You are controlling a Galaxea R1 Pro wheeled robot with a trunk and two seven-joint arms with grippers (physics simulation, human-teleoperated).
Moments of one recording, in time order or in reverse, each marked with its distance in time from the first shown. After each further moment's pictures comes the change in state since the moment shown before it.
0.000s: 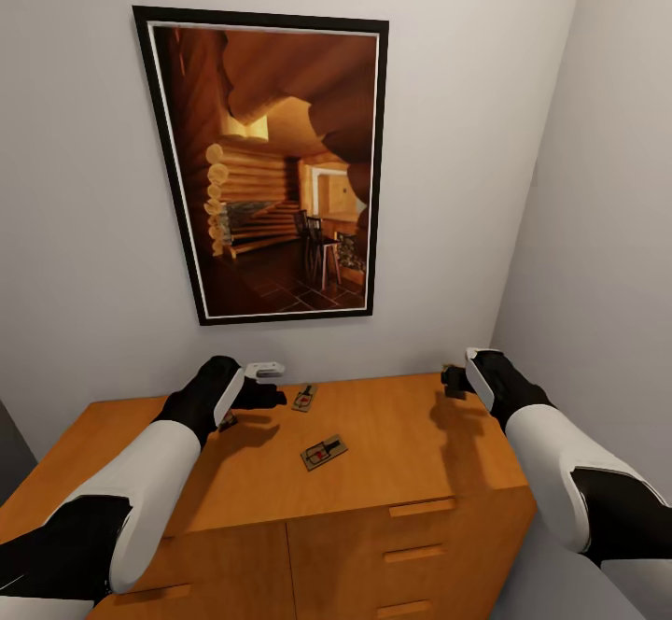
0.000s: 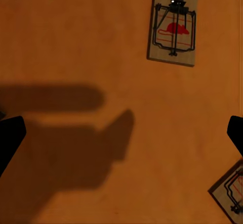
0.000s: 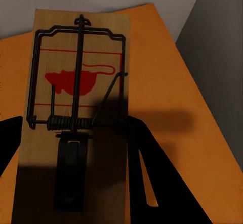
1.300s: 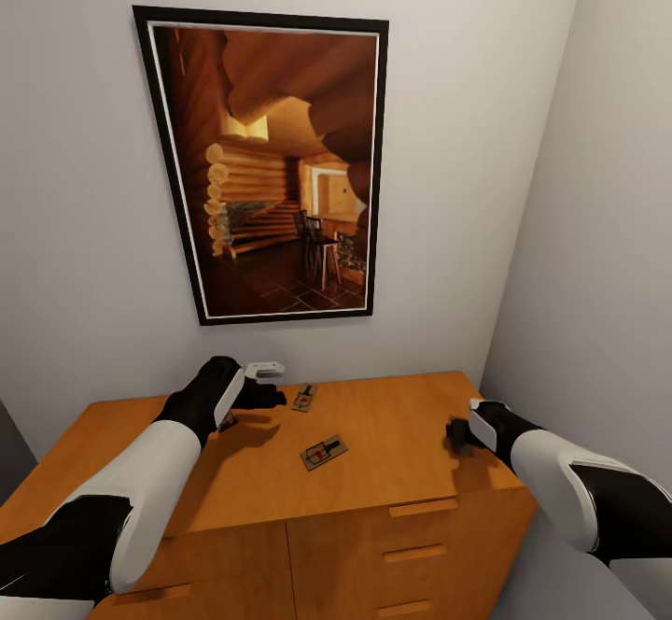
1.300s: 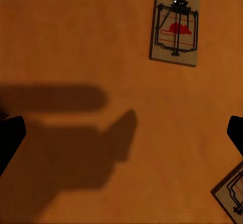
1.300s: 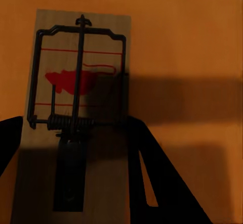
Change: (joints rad) left arm 0.000 -0.002 0.002 0.001 -0.004 -0.003 0.006; right arm 0.000 -0.029 -0.003 0.397 -0.007 -0.232 -0.007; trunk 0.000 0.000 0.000
